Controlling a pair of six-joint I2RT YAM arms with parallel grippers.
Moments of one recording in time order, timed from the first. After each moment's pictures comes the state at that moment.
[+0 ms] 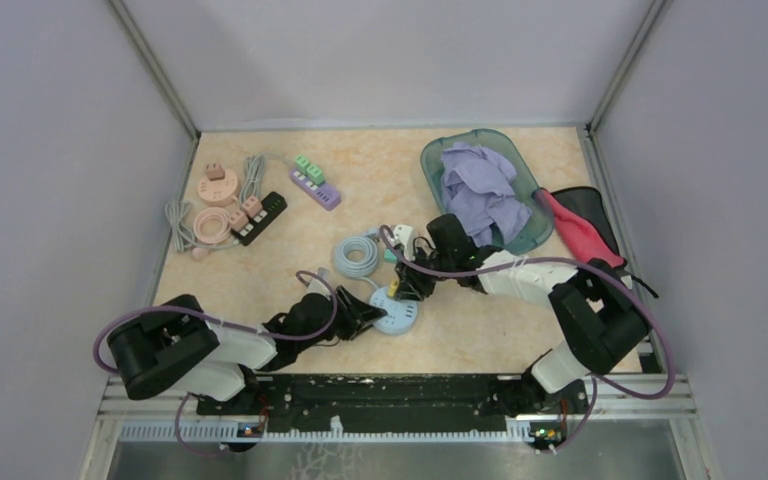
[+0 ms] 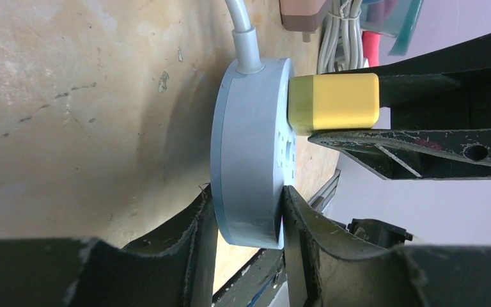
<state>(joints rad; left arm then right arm) -0.97 1.39 0.14 0.81 -0.11 -1.44 0.66 1.51 0.75 -0.03 -0.61 -0.23</state>
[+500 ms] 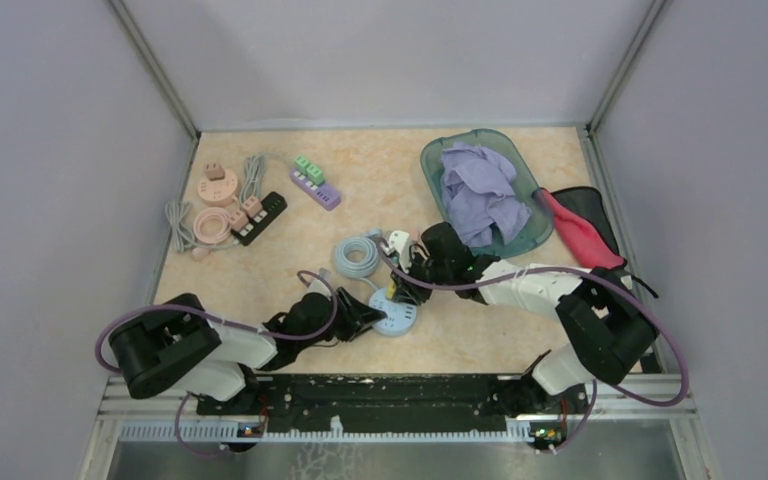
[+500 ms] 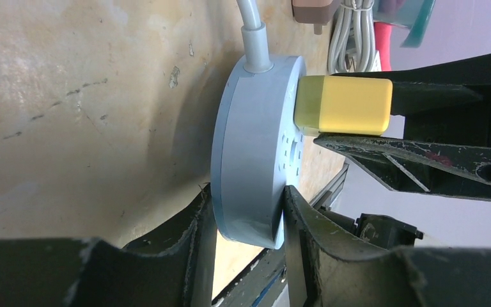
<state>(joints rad) -0.96 1.39 0.14 0.79 -0.08 -1.42 0.75 1.45 0.71 0.02 -0.47 -0.22</state>
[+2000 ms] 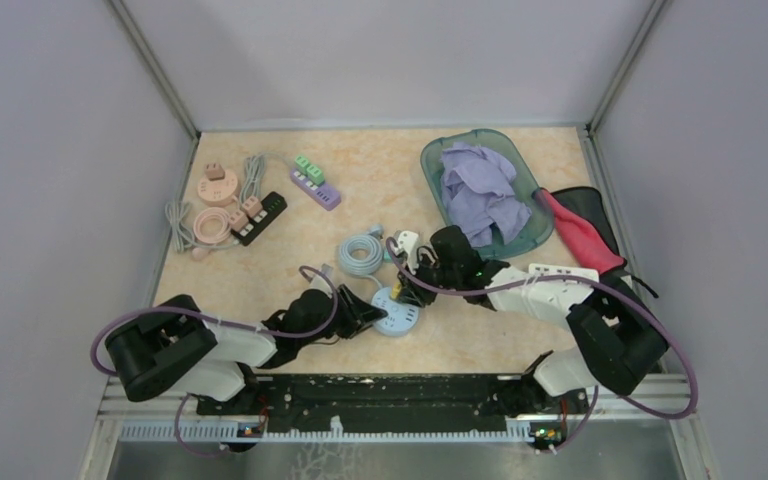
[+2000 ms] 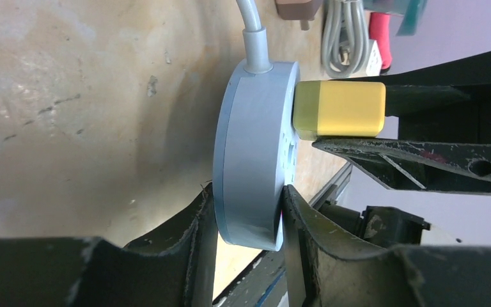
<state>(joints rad) -0.93 1.37 0.15 0.79 -0.05 -1.36 0.70 1.39 0.64 0.07 -0.52 -0.16</state>
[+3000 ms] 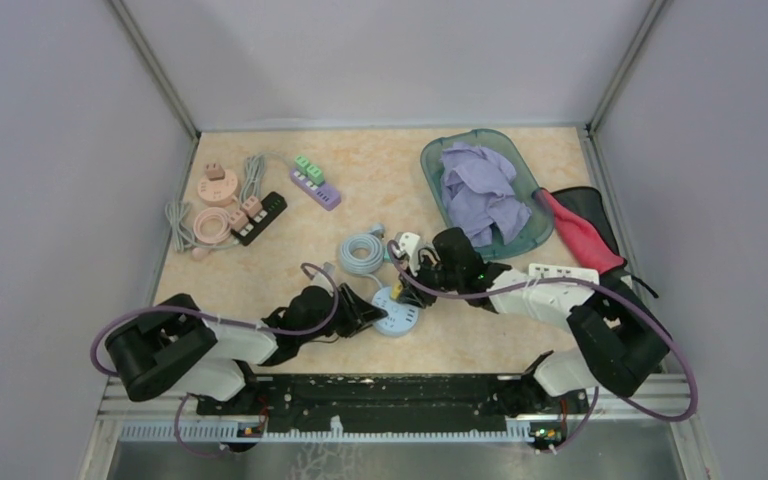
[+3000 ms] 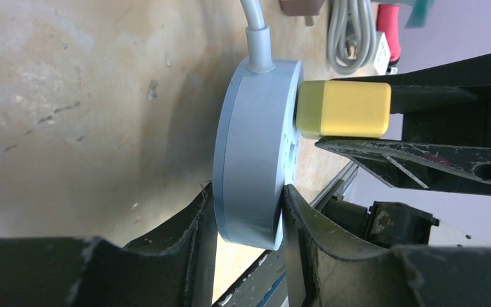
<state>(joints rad) -0.91 1.37 0.17 0.74 -0.01 -1.31 0.71 1.37 0.60 0.12 -0.51 -0.18</state>
